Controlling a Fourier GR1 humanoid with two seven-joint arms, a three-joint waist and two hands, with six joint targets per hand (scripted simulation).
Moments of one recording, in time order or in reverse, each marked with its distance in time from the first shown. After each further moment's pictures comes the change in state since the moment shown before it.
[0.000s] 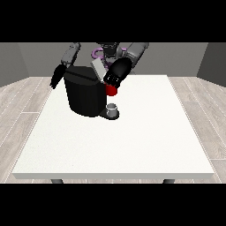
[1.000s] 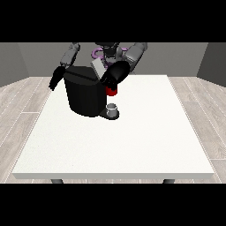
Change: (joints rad) left arm -0.017 0.010 0.024 0.003 -0.013 0.081 -0.100; right arm -0.009 -0.014 -0.004 -0.001 0.009 -0.002 -0.004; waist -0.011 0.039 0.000
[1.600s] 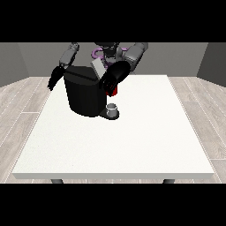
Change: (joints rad) left arm -0.003 0.022 -0.026 0.001 -0.059 0.051 -0.029; right arm -0.019 -0.019 -0.002 -0.007 0.009 0.006 0.025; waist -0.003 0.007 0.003
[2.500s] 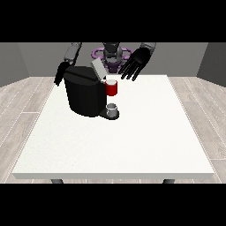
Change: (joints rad) left arm 0.173 -0.116 -0.010 0.001 0.015 -0.037 0.025; right arm 0.156 0.027 -0.034 0.092 -0.031 -0.010 -0.043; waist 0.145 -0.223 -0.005
